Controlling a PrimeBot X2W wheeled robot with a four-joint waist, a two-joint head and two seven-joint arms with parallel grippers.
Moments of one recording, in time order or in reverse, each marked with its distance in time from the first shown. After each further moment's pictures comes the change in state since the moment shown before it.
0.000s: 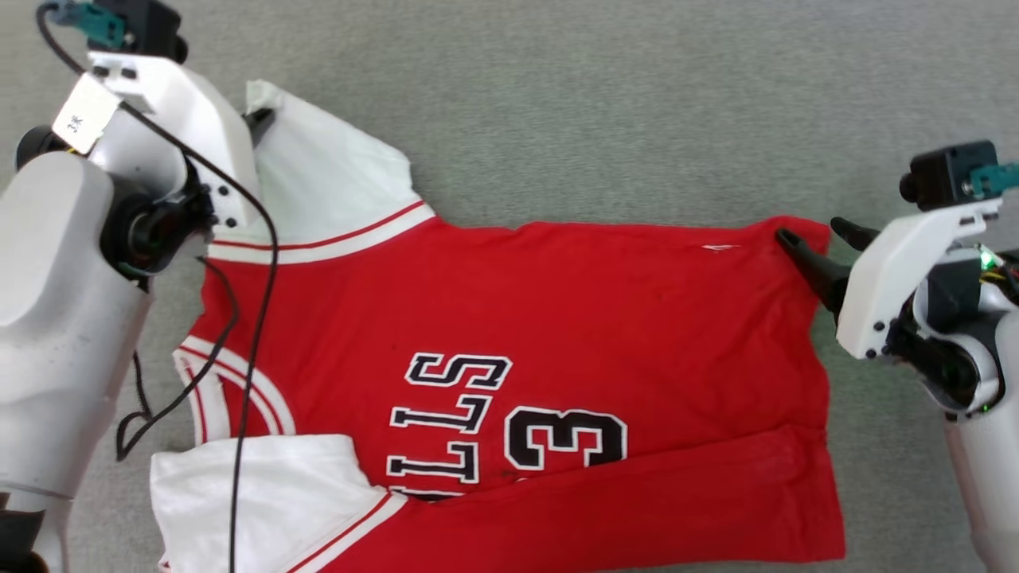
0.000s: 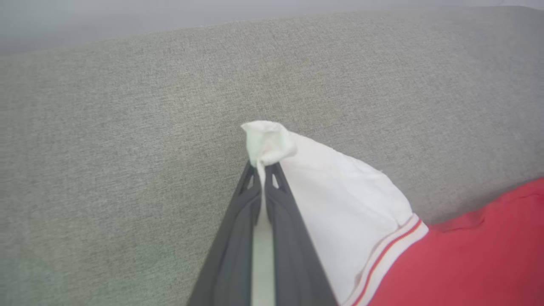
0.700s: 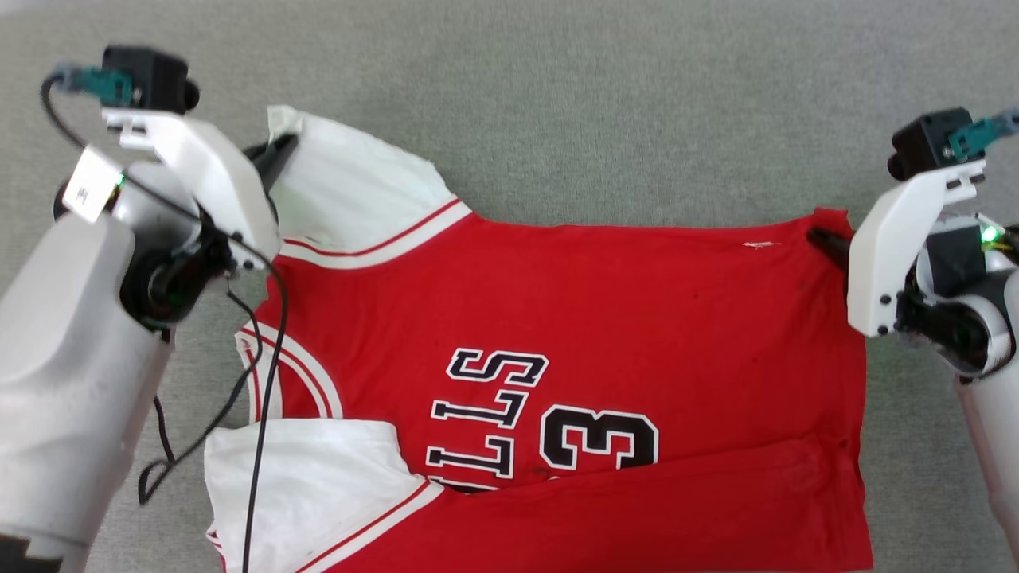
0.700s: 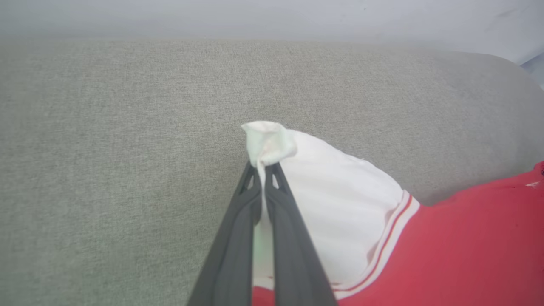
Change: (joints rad) left arm 0.093 -0.019 0.024 -0.031 -0.044 -0.024 -0.142; right arm -0.136 -0.061 0.086 0.137 0.033 0.000 0.162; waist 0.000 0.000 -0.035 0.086
